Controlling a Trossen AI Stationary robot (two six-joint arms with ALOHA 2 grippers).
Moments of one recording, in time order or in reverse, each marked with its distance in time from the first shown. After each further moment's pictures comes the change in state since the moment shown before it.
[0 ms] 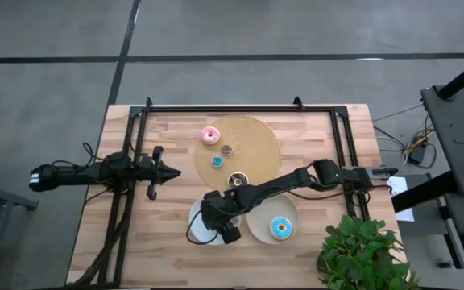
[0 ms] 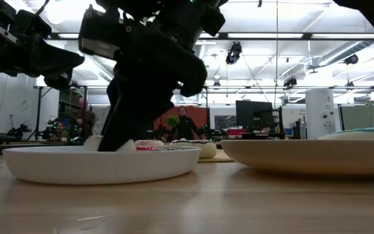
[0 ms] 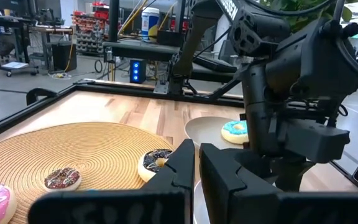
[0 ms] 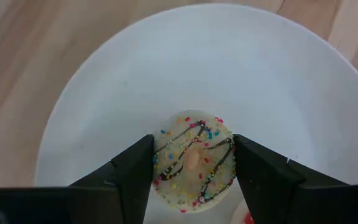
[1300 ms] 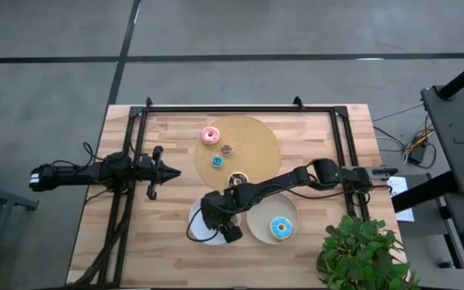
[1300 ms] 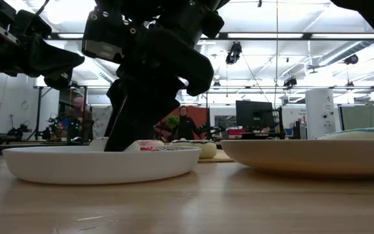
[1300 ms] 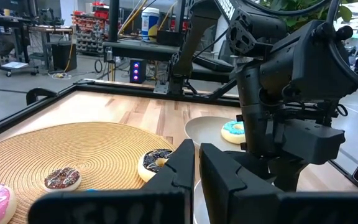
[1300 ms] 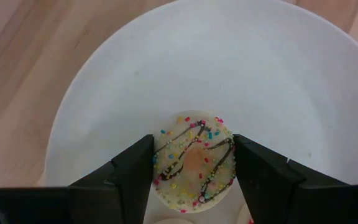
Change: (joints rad) left arm 0.000 0.000 0.000 0.000 0.000 0.000; right arm -0.013 0.001 0.002 -0.024 -0.059 -0.029
